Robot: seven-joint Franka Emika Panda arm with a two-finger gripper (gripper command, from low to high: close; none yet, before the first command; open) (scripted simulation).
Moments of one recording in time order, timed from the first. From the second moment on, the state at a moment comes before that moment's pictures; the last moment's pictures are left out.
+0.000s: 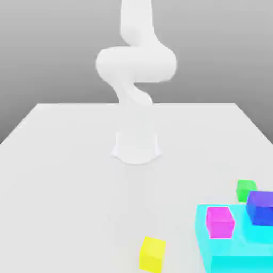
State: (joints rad) arm 0.07 -0.71 0.02 -2.34 0.02 2.35 0.74
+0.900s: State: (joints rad) arm 0.70 0.26 0.18 -2.68 -0.22 2.93 0.45
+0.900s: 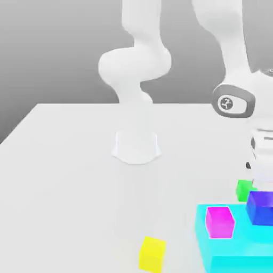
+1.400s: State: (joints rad) arm 0.69 0.18 0.21 -2.69 -0.14 2.87 0.40
